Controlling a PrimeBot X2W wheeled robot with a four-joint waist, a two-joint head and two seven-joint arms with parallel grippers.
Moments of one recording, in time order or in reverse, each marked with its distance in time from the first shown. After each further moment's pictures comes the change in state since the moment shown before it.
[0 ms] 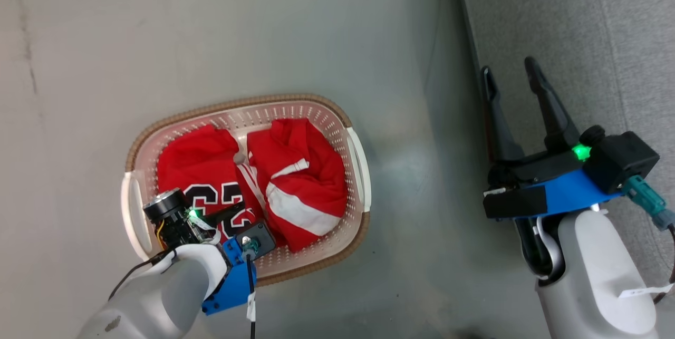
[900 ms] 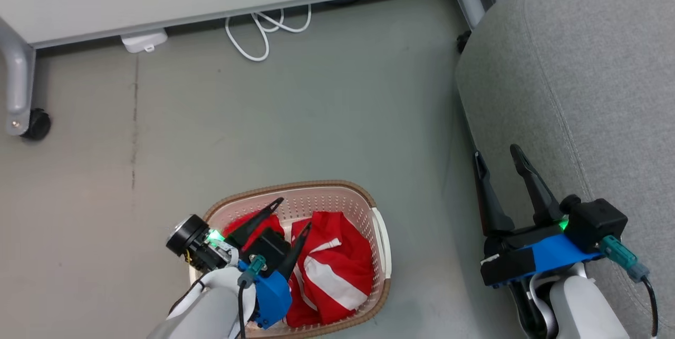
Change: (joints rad) left arm 0.330 -0.029 0.636 -0.487 0.196 0.000 -0.025; right arm 0.191 0.000 0.004 0.060 0.025 0.000 0.000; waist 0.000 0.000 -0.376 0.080
